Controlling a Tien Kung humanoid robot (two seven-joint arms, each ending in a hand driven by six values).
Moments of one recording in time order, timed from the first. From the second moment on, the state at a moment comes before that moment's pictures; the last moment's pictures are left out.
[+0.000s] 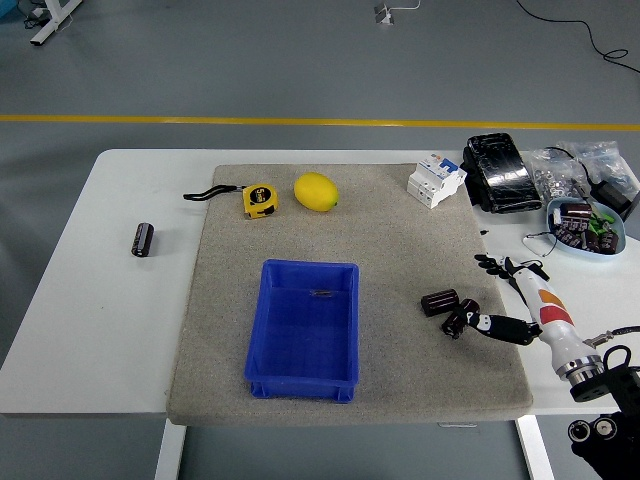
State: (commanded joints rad) left arm -0.08 0.07 -0.42 -0.26 0.25 0.32 0.07; right arm 0.16 -0.23 1.08 1.11 -1.73 -0.38 0.32
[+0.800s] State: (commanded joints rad) left arm -0.09 0.07 -0.41 -0.25 0.25 0.32 0.07; right arm 0.20 -0.20 1.01 1.00 -1.62 -0.44 0.36
